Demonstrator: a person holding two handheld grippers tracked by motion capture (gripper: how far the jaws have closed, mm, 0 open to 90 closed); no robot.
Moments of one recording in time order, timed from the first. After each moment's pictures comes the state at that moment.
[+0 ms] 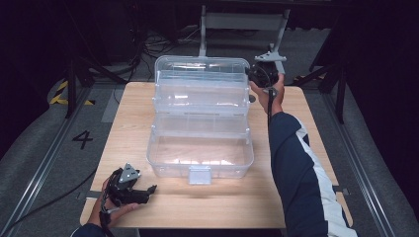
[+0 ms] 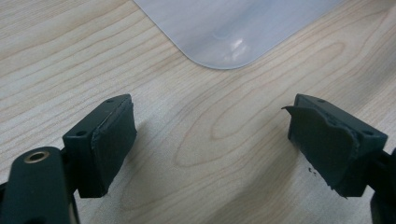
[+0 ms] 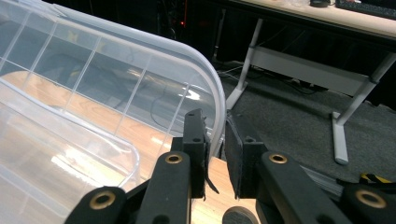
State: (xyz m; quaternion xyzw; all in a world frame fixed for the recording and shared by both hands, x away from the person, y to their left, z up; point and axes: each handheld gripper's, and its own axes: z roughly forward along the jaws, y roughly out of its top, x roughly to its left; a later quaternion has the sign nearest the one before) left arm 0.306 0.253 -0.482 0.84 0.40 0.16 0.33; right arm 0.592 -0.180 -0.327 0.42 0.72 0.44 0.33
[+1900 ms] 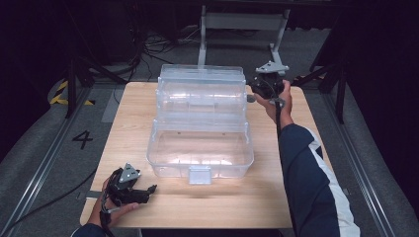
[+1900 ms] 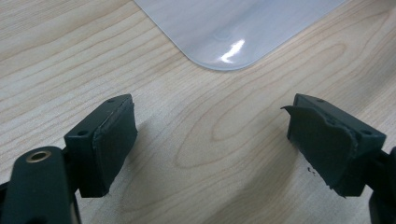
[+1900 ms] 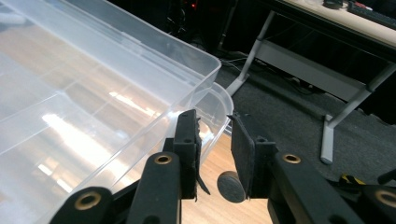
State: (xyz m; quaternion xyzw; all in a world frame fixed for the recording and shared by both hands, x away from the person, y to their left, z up) left arm 0.306 0.253 -0.481 0.84 0.40 0.16 0.33; right arm 0.547 -0.186 -0.325 0.37 0.77 0.40 0.34
